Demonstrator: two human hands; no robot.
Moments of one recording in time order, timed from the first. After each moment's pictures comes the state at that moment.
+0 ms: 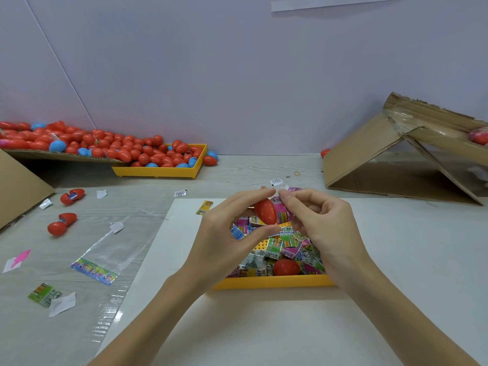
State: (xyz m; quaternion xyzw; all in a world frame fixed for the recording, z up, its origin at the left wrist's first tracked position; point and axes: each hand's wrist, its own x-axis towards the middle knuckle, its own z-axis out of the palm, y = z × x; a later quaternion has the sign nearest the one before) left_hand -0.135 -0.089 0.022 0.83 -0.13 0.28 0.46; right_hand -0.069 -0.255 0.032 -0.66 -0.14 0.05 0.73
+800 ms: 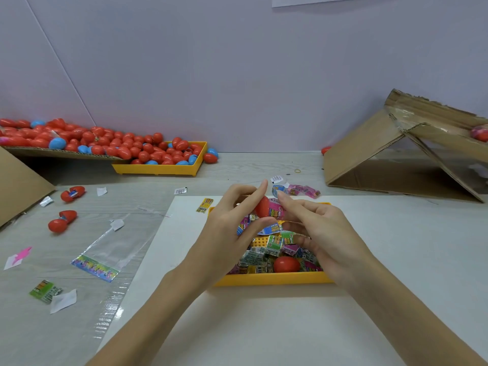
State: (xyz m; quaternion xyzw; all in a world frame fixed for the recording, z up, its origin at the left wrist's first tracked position) left_hand -0.127 -0.084 0.014 0.90 -0.13 0.31 0.29; right_hand -0.069 -0.254 0.032 -0.66 -0.05 0.21 0.72
